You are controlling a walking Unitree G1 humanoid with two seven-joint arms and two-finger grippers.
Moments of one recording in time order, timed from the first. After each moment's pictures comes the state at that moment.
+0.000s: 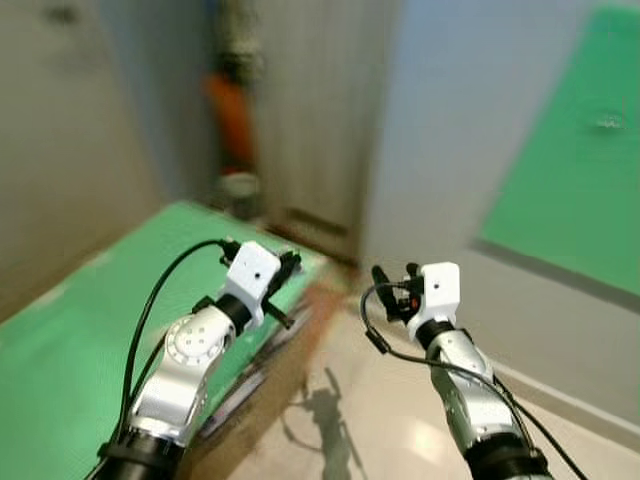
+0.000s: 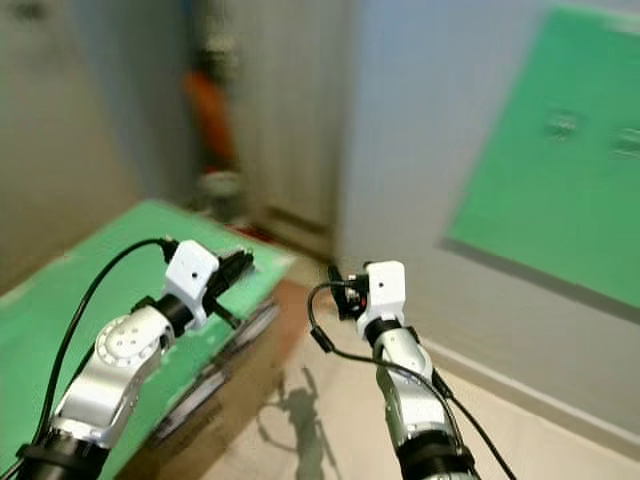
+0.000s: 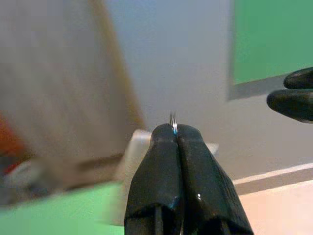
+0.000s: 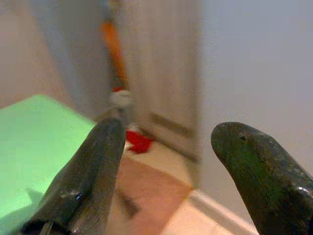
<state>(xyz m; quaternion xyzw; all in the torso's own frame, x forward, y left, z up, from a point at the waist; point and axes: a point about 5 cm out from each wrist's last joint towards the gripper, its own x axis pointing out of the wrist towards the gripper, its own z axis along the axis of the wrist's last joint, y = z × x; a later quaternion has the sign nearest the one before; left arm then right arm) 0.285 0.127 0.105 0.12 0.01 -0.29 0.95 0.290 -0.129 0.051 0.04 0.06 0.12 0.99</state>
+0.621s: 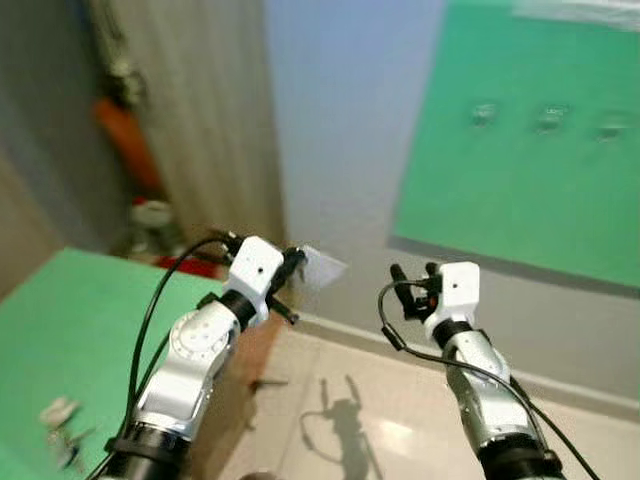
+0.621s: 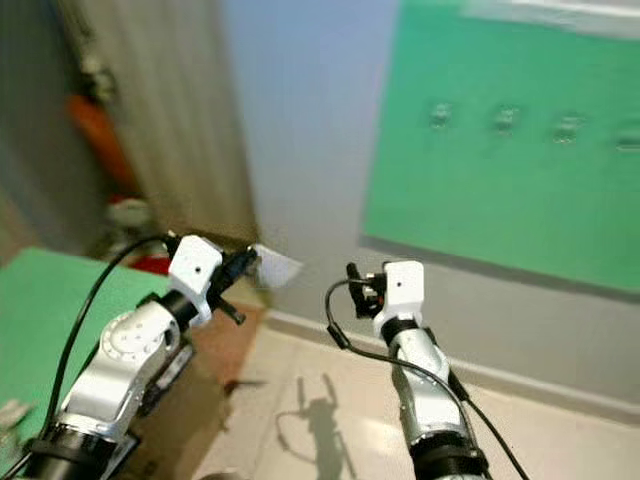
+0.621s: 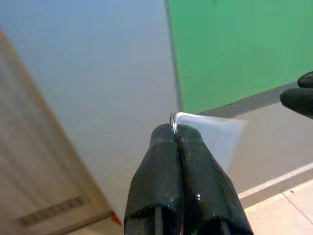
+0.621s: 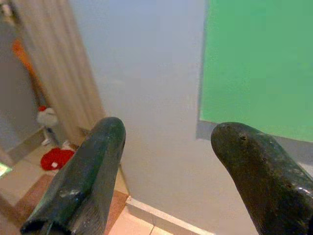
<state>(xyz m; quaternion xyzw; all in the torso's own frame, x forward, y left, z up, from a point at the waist) 0.289 0.130 0.107 0.12 0.01 -0.28 0.95 0.290 -0.139 0.051 0.04 0.05 0.11 0.99</state>
